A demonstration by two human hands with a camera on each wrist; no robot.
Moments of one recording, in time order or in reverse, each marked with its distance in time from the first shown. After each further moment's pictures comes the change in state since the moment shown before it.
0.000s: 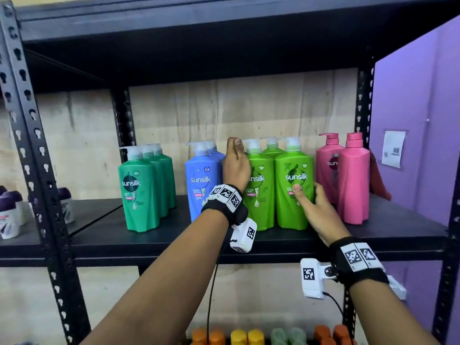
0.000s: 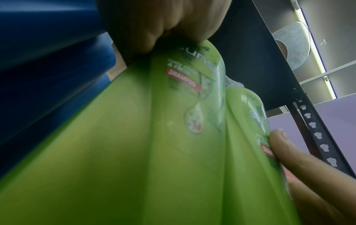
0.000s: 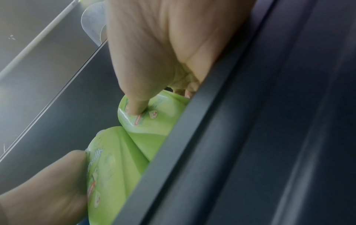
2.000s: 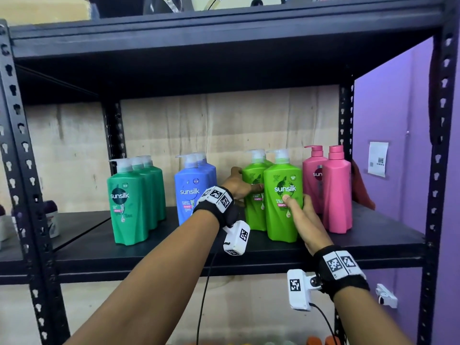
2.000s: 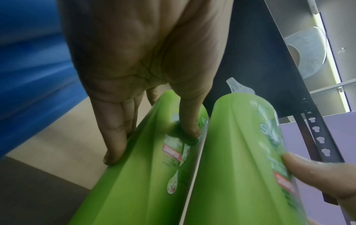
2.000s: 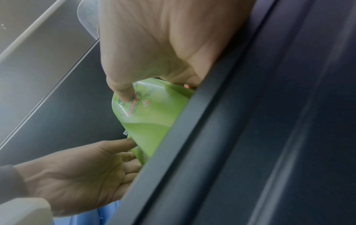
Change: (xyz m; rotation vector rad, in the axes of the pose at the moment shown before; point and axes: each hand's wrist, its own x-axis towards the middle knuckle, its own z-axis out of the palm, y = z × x) left_hand 0.011 -0.007 0.011 0.218 -0.635 -0.386; right_hand -0.006 -0.009 -0.005 0.069 0.000 0.074
